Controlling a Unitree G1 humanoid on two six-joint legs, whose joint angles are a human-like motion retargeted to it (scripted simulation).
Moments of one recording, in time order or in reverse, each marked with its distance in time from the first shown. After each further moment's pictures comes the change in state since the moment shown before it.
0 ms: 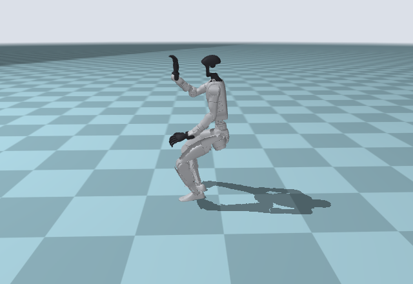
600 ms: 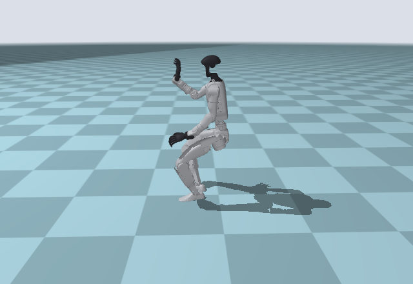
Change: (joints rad) left arm 0.017 0.011 0.000 -0.030 -0.012 0.016 -0.002; right arm 0.130 0.040 -0.386 0.057 0.266 0.067 -0.249; waist -0.006 -0.005 0.000; left_leg 0.001 0.018 -0.006 0.005 0.002 -0.004; right_leg -0.001 0.017 -0.004 -0.005 0.006 -0.005
